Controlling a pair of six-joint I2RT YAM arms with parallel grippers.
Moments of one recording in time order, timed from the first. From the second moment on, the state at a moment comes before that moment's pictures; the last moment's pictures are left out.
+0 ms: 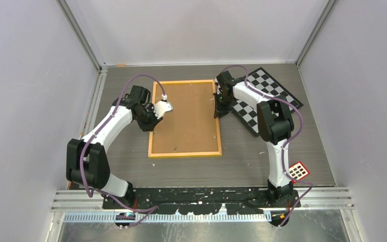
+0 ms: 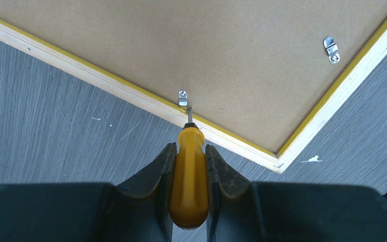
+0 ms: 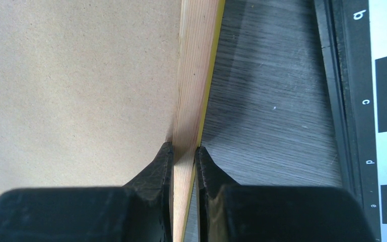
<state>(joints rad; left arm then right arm) -0.24 1.48 1.12 -0.82 0.27 0.81 0.40 2.17 1.68 -0.77 -0.16 0.31</state>
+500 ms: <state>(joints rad) -0.25 1.48 1.18 -0.82 0.27 0.75 0.40 2.15 1.65 -0.74 -0.16 0.32</state>
